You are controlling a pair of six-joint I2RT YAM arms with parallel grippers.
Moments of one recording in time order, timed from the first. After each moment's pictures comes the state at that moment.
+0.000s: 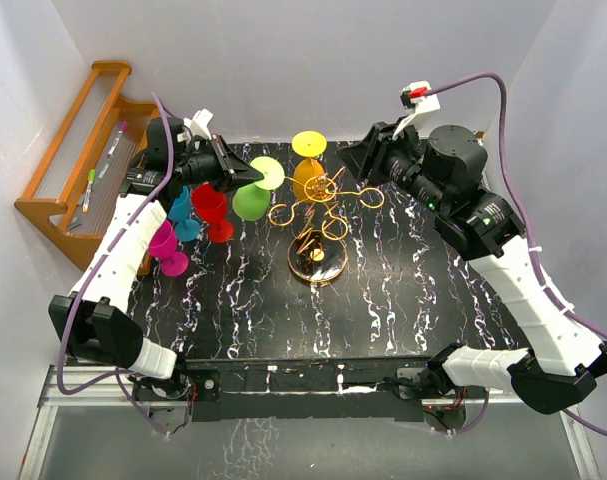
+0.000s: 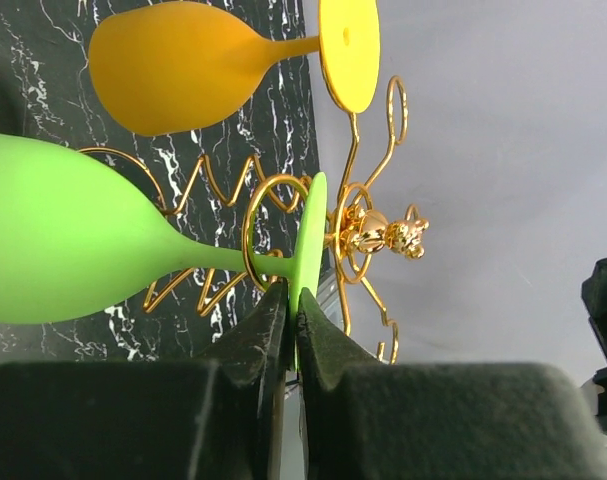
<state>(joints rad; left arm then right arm) -0.20 1.45 1.49 -0.54 0.71 -0.82 0.61 1.20 1.61 -0.46 -0.02 0.32</state>
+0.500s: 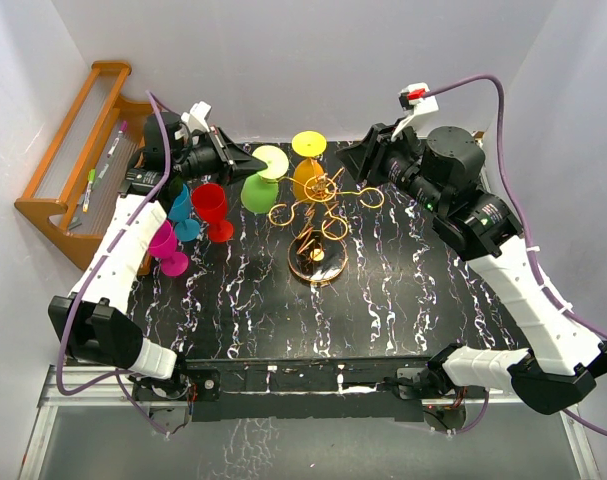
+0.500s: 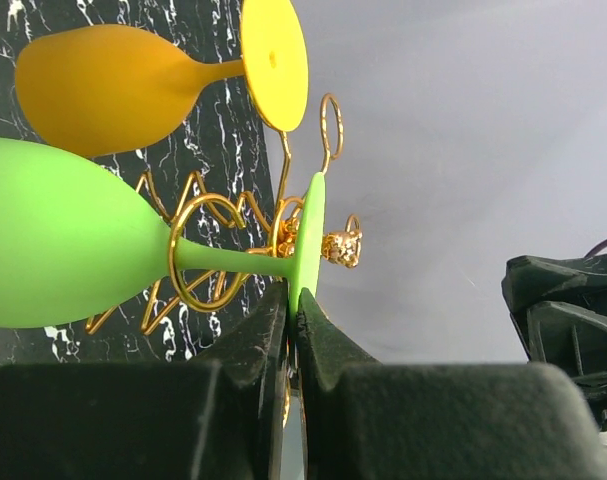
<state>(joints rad) -0.21 1.45 1.48 -0.42 0.75 -0.96 0.61 1.20 1.59 -0.45 -0.02 0.32</state>
